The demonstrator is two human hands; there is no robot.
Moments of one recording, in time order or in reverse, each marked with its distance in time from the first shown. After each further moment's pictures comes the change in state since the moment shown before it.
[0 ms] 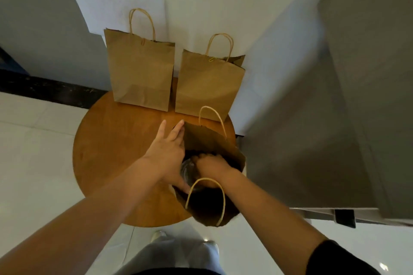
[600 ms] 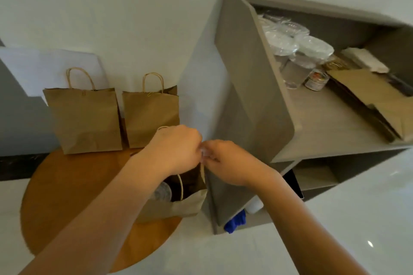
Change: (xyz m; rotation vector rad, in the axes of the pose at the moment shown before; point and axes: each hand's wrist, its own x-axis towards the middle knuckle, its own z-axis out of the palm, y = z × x) left_hand -0.074 0.094 -0.156 -0.256 0.423 0.209; right_hand -0.225 0.018 -0.074 0.509 0.478 0.199
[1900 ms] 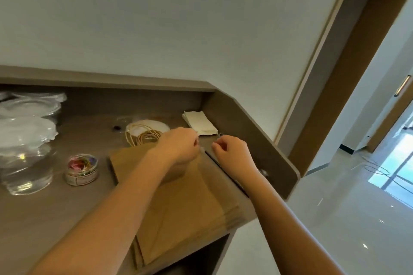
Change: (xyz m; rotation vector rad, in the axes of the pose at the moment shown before) left_hand 0.402 0.452 -0.057 -0.096 0.256 0.195; right_hand -0.147 0.467 -0.329 0.073 0.840 0.326
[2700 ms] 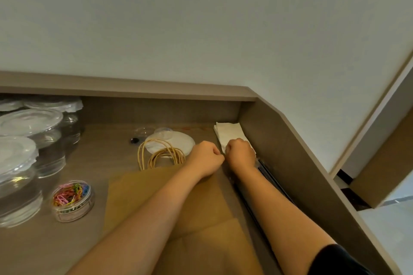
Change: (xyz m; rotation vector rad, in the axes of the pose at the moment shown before) left_hand 0.125 -0.028 0.060 -0.531 0.106 -0.413; right_hand 0.201 0.058 0.109 -0.360 -0.054 -0.060
